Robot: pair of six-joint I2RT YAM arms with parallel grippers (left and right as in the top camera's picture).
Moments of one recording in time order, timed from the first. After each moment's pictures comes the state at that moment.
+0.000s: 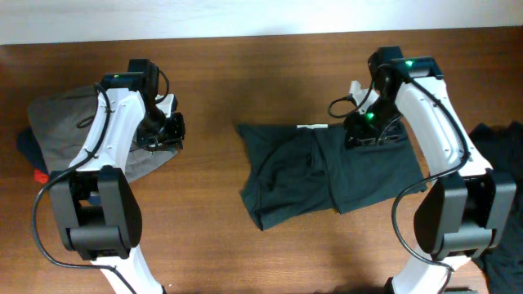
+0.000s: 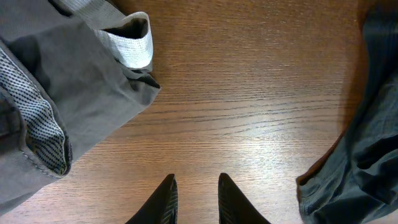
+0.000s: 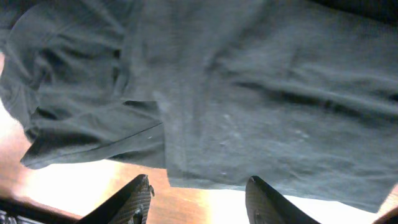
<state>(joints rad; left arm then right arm) 0.00 2.01 1.65 -1.22 0.16 -0.09 0.04 1.91 1.68 -1.38 -0.17 -0.12</state>
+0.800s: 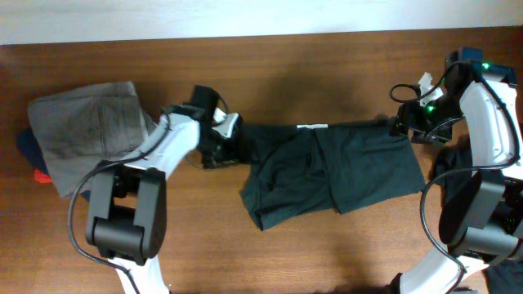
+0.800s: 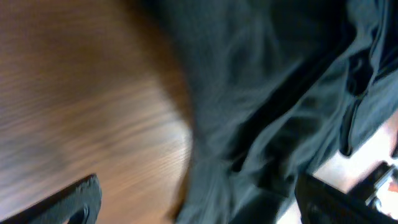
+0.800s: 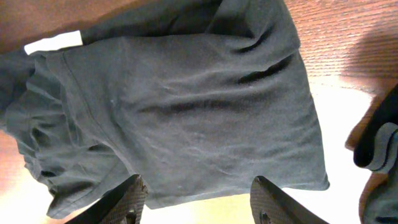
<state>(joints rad) -0.27 2.00 1.36 -0.81 0.53 -0.16 -0.27 1.91 1.68 -1.32 -0.27 -0.05</state>
